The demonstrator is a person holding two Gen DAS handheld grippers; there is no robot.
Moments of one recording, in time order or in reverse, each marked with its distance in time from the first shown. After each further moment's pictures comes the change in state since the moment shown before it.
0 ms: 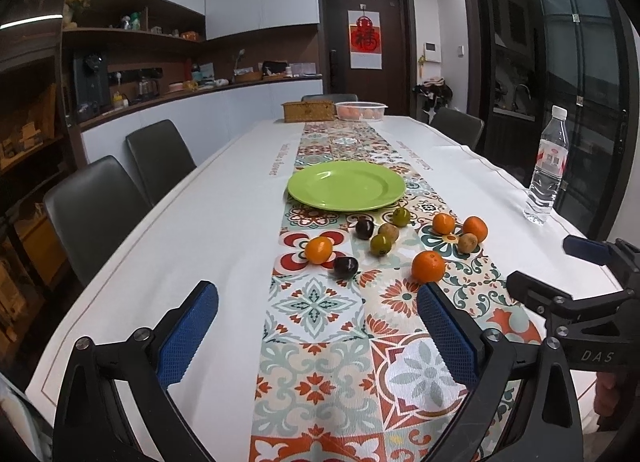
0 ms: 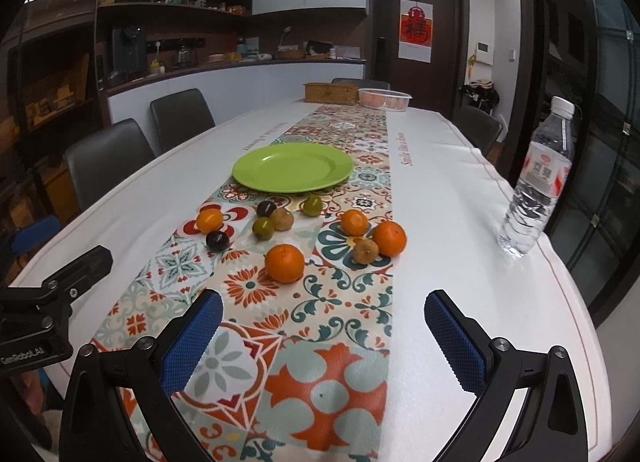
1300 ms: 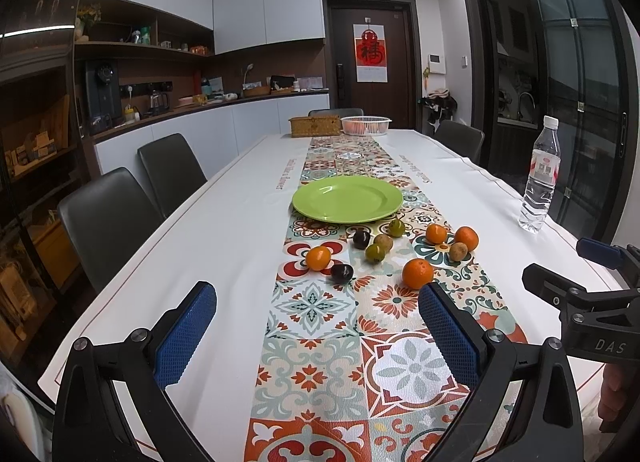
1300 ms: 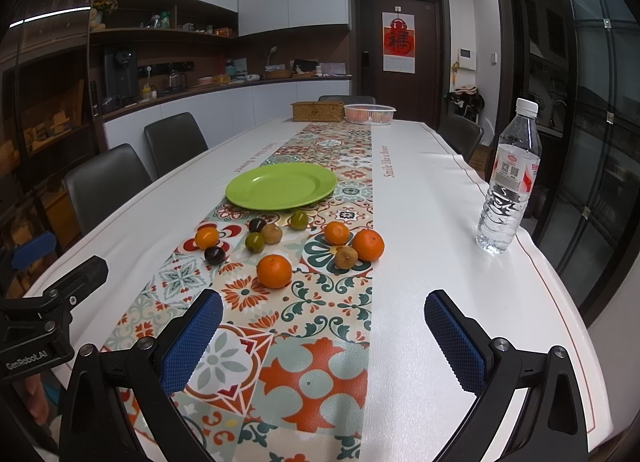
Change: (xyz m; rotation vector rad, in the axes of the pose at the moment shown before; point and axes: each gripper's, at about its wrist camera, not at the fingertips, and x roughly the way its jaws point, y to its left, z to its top) left arm -0.036 -0.017 -0.002 0.001 -0.051 0.053; right arm -0.037 -0.018 -0.005 0.061 -0.069 -0.025
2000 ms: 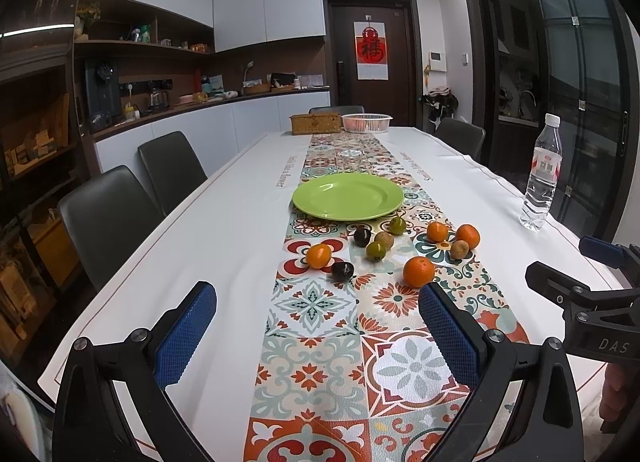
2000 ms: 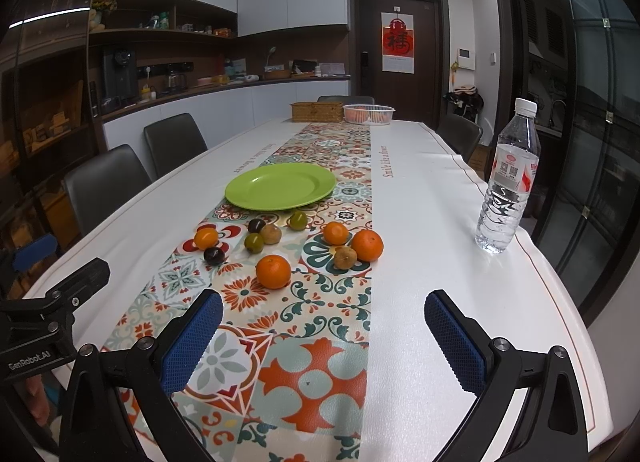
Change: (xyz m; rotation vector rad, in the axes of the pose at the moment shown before) left arm 0.002 0.000 -0.001 0.001 0.005 0.001; right arm 0.000 0.000 0.000 0.001 0.000 0.000
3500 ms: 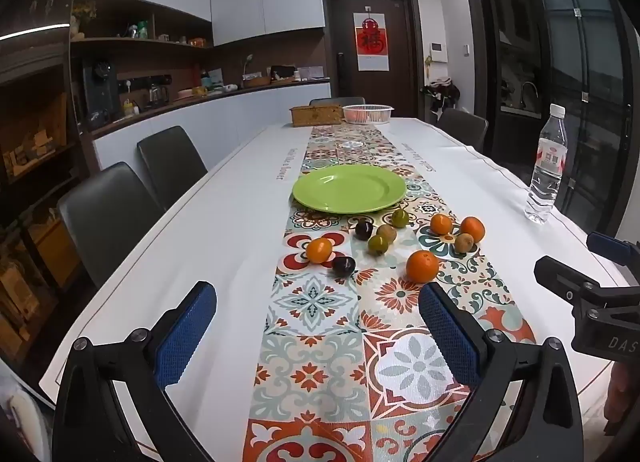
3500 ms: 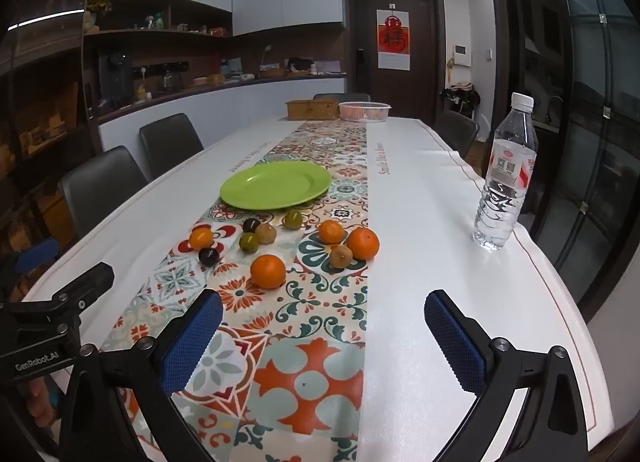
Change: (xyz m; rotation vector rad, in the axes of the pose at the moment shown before) left arm 0.014 -0.003 -0.002 0.009 0.032 0.007; right arm 0.002 -0.002 0.001 0.007 0.008 -0.003
